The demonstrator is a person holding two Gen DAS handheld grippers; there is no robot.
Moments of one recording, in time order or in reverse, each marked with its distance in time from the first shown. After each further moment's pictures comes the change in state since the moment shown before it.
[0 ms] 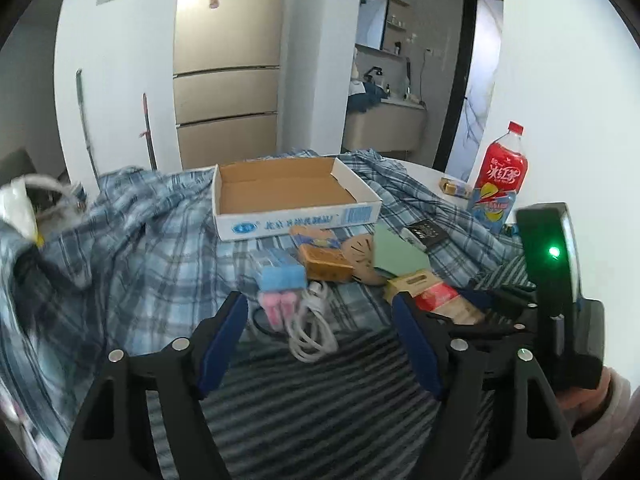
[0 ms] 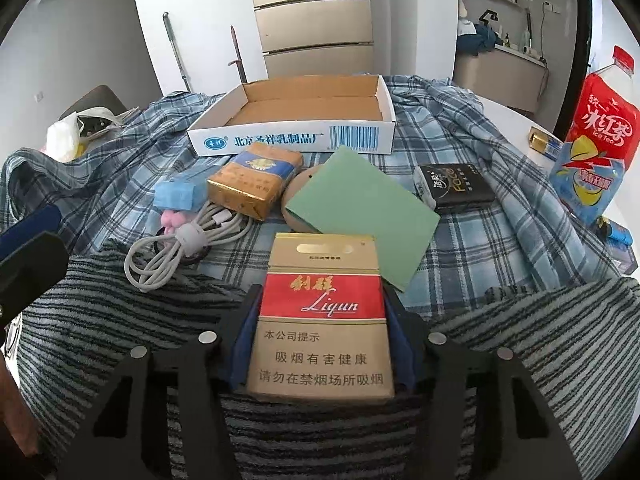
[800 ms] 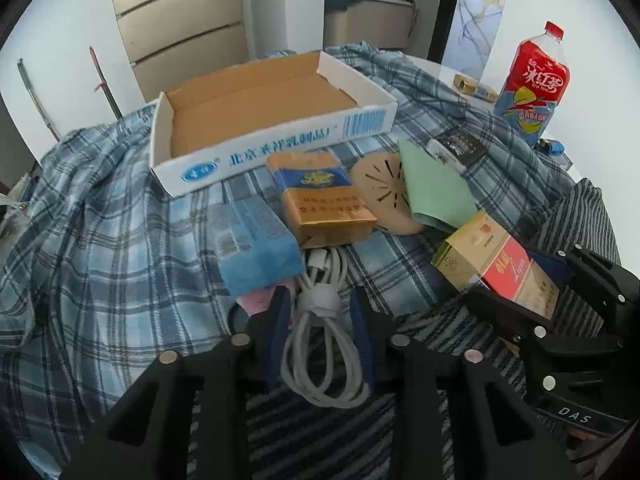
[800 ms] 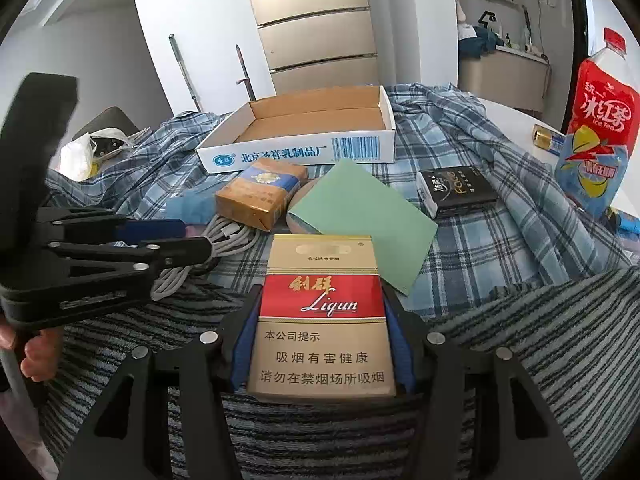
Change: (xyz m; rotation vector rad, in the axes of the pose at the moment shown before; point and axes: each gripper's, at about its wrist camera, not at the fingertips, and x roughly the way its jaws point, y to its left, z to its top) left arm 0.115 -0.004 0.012 0.112 0.395 -0.026; right arm -0.004 -0.011 -0.005 0.036 -0.056 0.070
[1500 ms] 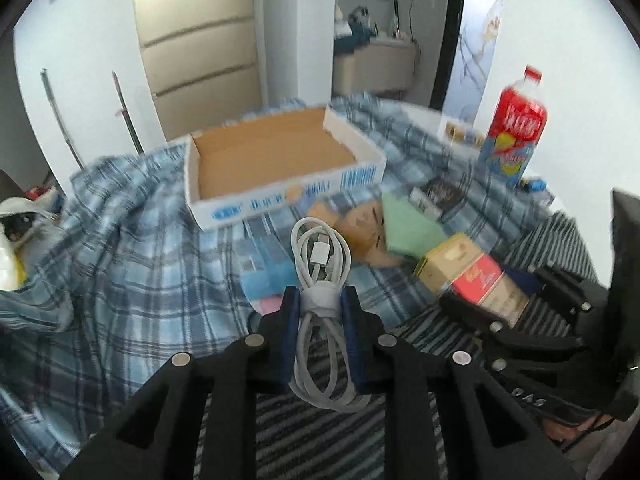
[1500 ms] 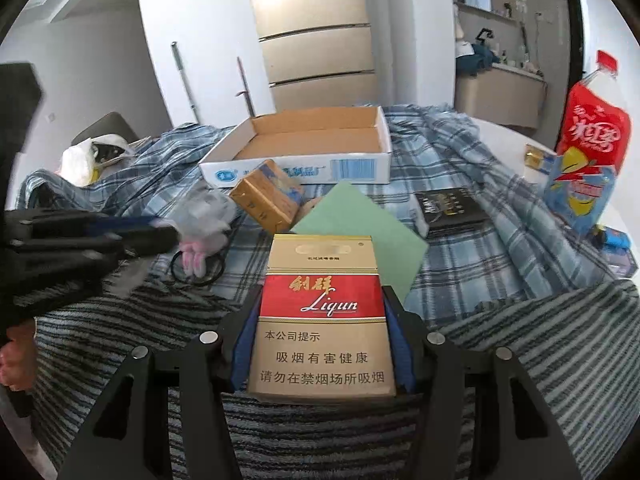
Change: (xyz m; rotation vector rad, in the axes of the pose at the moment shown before) left arm -0.072 -0.007 -0.009 -0.036 -0.196 0.038; right arm -0.016 0.004 0.003 -0.019 -0.058 -0.041
